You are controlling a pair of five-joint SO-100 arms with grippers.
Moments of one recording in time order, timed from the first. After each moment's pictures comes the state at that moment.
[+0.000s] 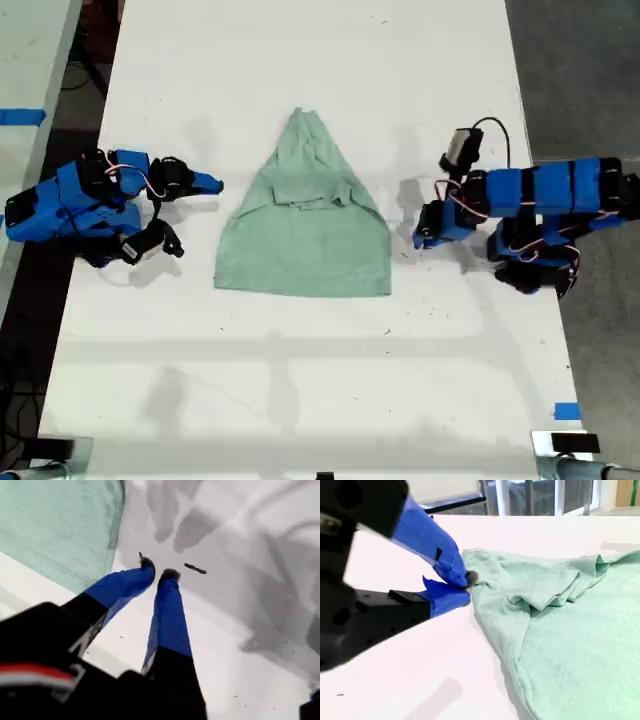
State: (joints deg) arm 0 -27.4 206.1 182.2 56.0 10.7; arm 1 9.2 130.3 135.7 69.1 2.8
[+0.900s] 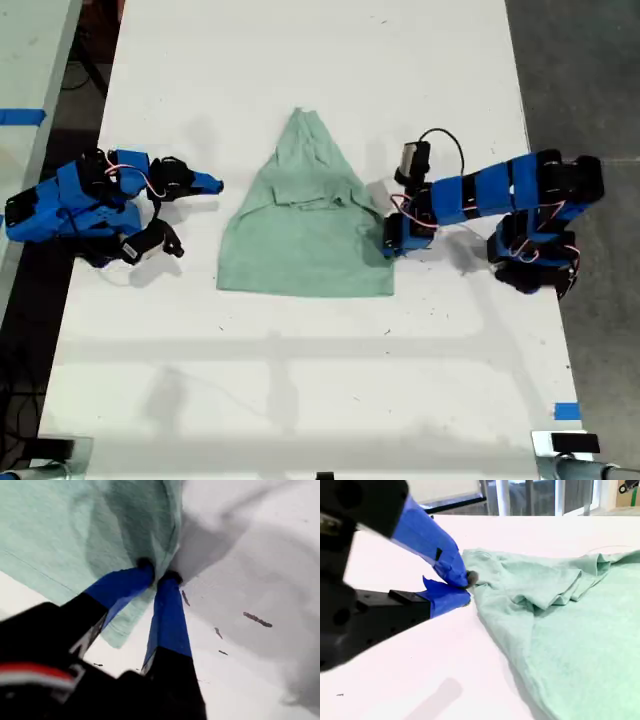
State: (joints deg) arm 0 -27.4 206.1 182.2 56.0 10.7; arm 1 7.3 99.9 116.9 62.9 -0.6
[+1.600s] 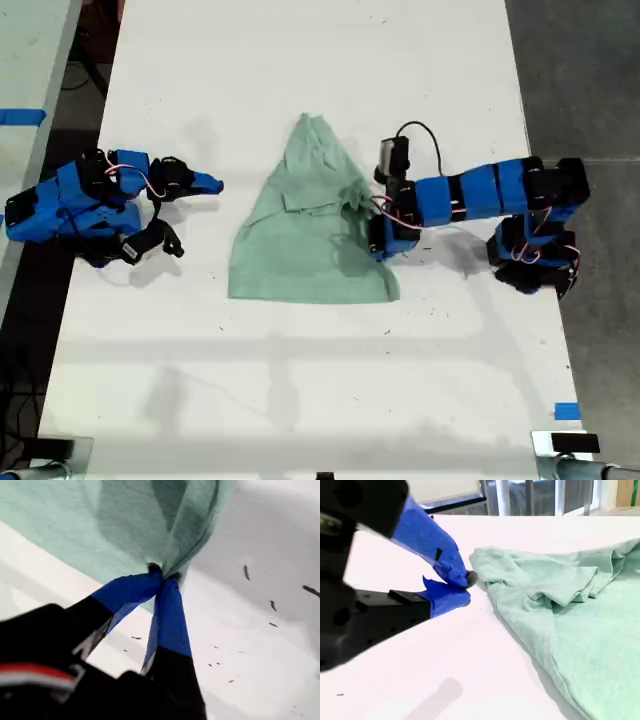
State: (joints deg) arm 0 -27.4 206.1 182.2 56.0 10.7; arm 1 0.9 93.4 90.5 80.3 0.3
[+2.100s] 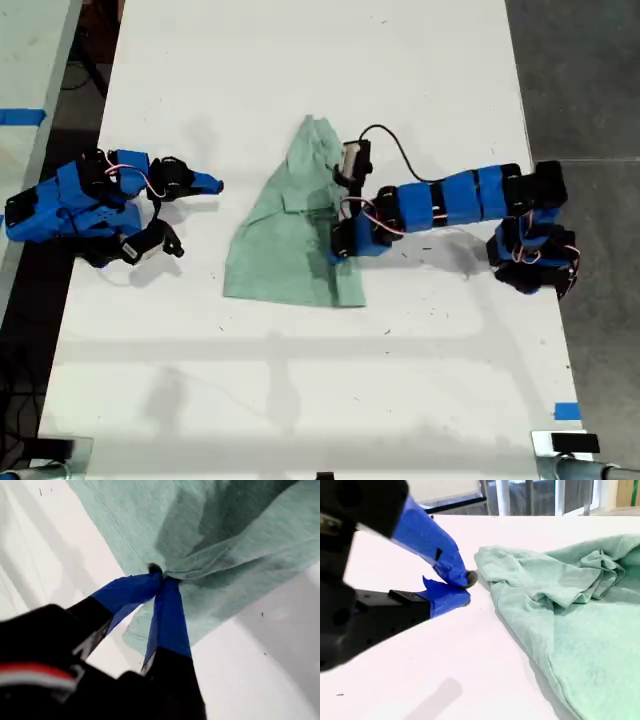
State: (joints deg) arm 0 -27.4 206.1 182.2 56.0 10.7; arm 1 0.3 80.9 76.3 64.3 -9.8
